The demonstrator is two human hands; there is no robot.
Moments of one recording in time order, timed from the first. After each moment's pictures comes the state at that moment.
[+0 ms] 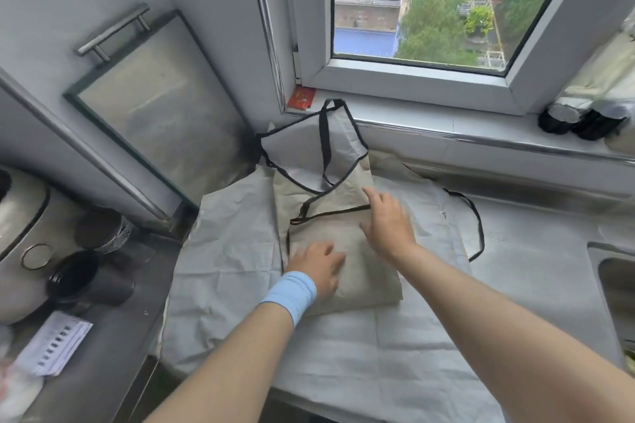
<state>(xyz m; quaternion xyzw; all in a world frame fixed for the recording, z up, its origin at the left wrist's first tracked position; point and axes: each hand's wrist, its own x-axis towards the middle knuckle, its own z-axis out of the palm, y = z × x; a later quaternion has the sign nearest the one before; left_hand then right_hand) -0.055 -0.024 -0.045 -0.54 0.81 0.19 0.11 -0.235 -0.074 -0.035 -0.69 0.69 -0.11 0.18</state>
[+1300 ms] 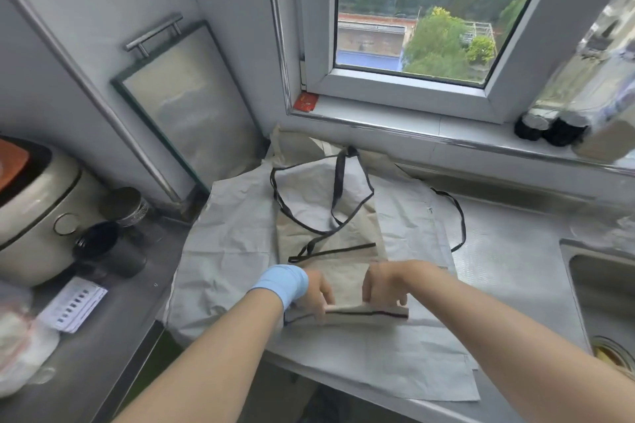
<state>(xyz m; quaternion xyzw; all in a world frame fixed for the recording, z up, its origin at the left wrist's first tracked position) -0.056 0.034 -0.012 -0.52 0.67 0.44 0.29 -0.247 0.026 -0.003 -0.69 0.51 0.30 0.41</state>
